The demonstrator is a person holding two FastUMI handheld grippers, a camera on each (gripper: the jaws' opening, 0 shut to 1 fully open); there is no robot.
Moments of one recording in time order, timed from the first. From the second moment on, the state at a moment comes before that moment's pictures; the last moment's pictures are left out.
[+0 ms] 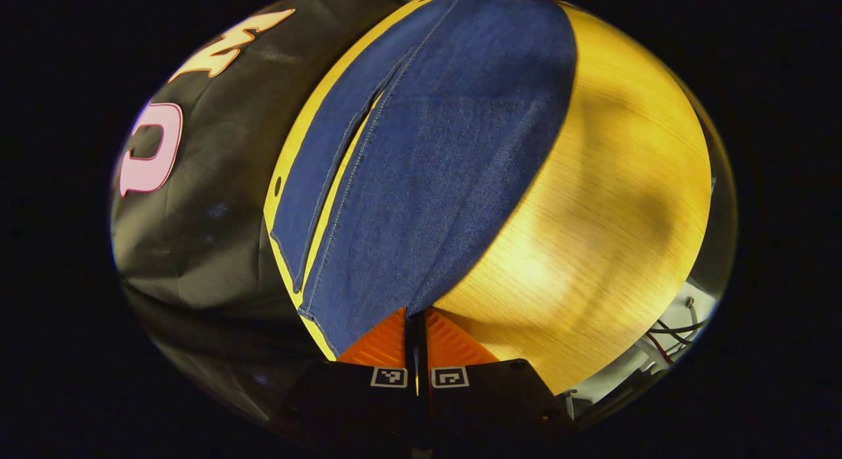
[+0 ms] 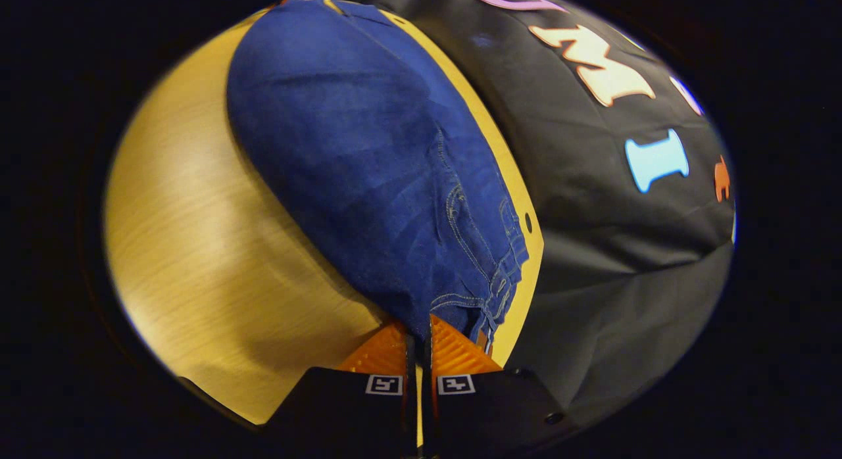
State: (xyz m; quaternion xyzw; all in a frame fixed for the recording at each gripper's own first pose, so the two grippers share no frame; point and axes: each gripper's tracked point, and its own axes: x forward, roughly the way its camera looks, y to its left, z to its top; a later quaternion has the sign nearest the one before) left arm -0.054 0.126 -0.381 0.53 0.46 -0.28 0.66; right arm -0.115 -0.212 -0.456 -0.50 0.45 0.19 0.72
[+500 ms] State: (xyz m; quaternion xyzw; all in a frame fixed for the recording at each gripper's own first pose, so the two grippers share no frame) left arm 0.025 0.110 -0.305 0.44 0.44 -0.16 0.77; right arm -0.011 -0.197 -0.361 -0.43 0.38 0.04 0.82
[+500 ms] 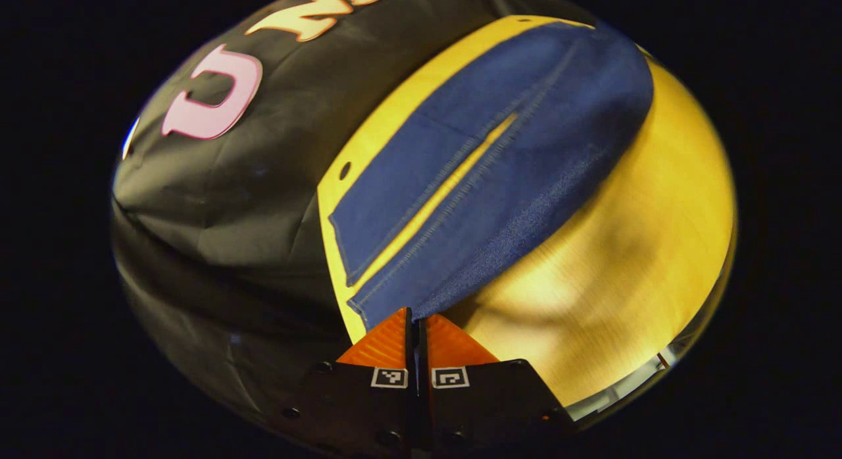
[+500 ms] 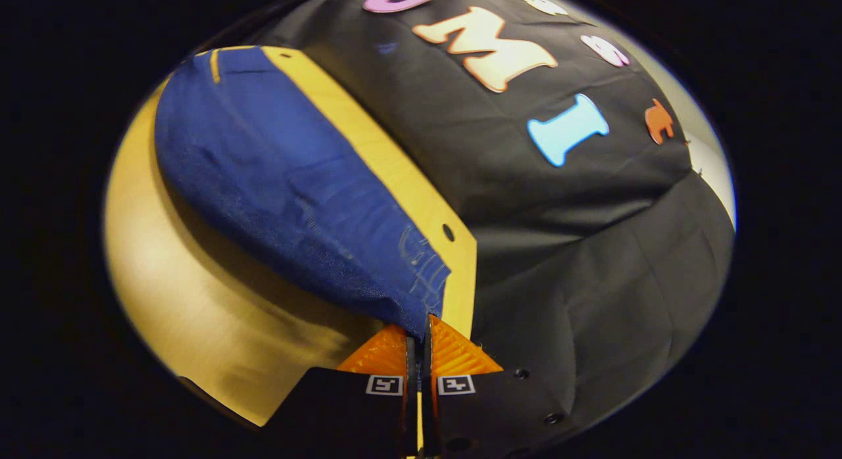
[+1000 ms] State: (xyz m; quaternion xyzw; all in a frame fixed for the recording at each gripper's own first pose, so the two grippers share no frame) left arm 0.169 0.073 -0.291 0.35 0.41 -0.07 0.84; right arm 0.123 -0.184 -0.387 -0.27 0.34 -0.09 0.90
